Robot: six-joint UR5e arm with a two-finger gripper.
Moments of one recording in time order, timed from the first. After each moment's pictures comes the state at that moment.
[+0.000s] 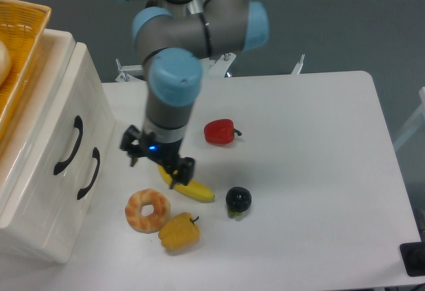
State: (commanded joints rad) arm 2.40 -1.86 -1.55 -1.17 1.31 0.88
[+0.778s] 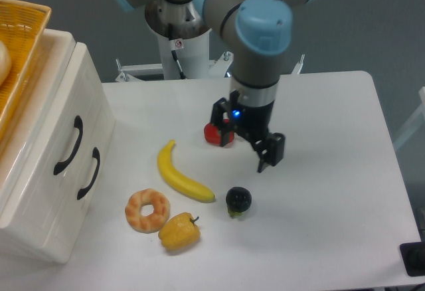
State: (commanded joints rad) arm 2.61 -1.78 -1.52 -1.18 1.43 1.41
